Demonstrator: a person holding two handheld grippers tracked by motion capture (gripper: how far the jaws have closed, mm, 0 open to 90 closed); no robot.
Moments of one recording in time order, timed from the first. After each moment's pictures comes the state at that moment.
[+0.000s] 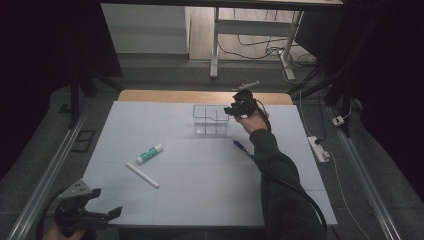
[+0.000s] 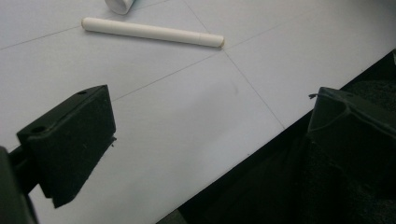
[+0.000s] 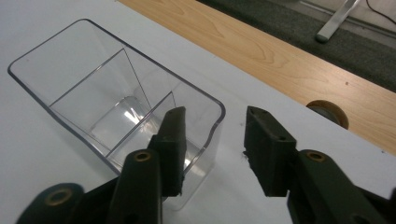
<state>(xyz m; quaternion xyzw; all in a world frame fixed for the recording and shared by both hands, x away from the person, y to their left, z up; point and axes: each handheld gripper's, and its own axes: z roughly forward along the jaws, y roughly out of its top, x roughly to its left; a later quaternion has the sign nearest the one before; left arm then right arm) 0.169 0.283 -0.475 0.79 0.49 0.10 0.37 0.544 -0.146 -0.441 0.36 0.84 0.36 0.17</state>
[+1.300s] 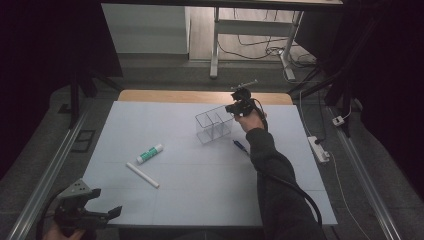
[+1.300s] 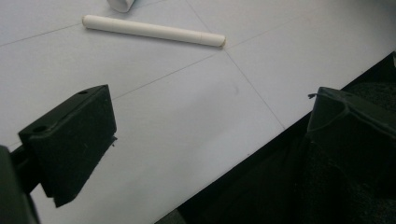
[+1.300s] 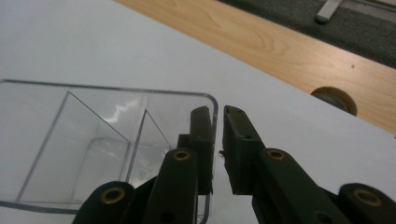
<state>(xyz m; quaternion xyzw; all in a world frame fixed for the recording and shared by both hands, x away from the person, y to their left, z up) 0.170 0.284 -0.475 0.78 0.49 0.09 0.37 0.550 -0.140 -0.444 0.40 0.84 0.34 0.15</state>
